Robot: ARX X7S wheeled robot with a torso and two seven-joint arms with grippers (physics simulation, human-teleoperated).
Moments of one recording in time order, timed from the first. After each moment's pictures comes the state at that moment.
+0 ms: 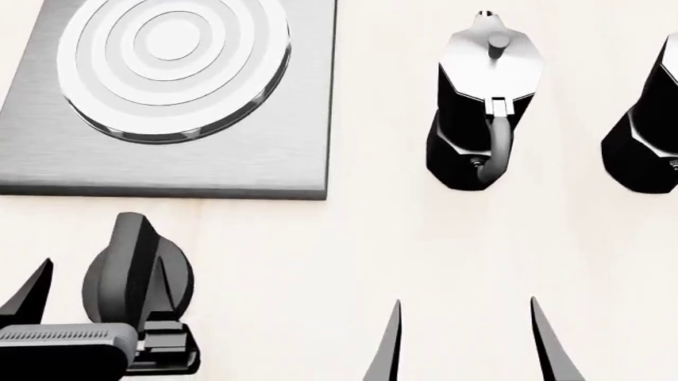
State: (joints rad) left arm -0.20 -0.26 0.39 0.29 -0.21 -0.18 -0.50; right arm -0.07 0.35 -0.32 -0.86 0.04 0.41 0.45
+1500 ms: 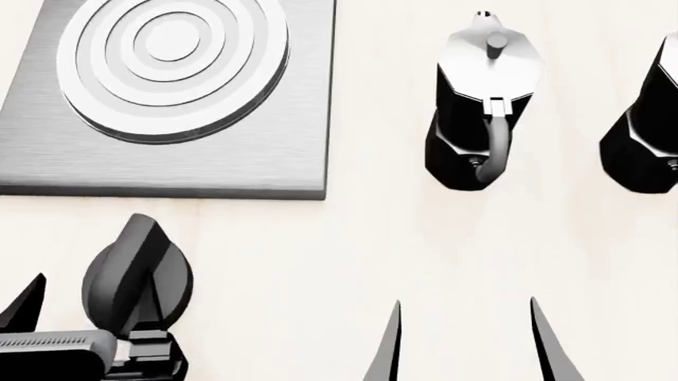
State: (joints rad) left arm -0.17 -0.30 0.36 0.30 -0.30 -0.17 -0.50; right arm -0.07 0.37 -0.33 -0.86 0.05 0.41 0.48
